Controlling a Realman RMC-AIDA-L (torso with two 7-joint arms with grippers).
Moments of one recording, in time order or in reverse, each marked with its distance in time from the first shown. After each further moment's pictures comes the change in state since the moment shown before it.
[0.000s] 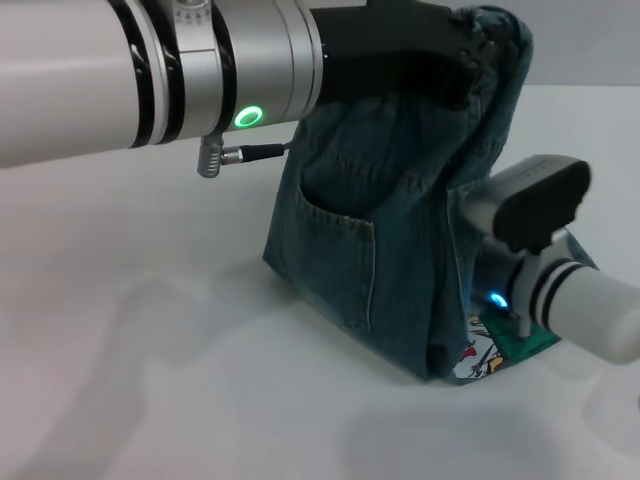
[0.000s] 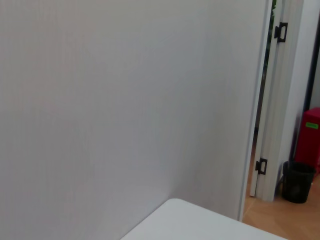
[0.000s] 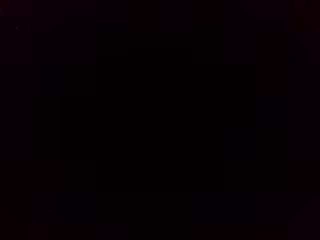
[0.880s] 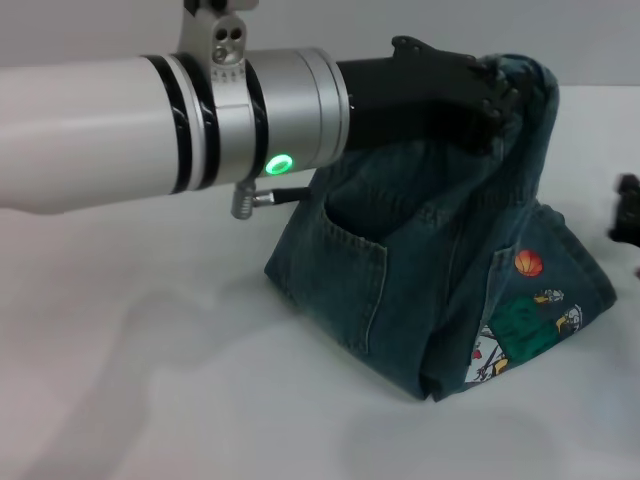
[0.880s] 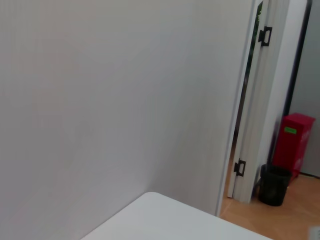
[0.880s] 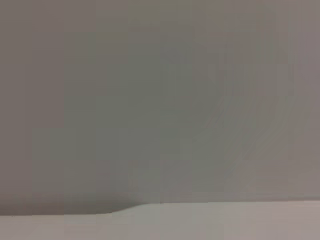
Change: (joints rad) left arm 0.017 -0.002 0.083 0.097 -0.109 0.088 0.090; right arm -0.328 -0.011 0.519 -0.046 -0.032 0.360 -0.280
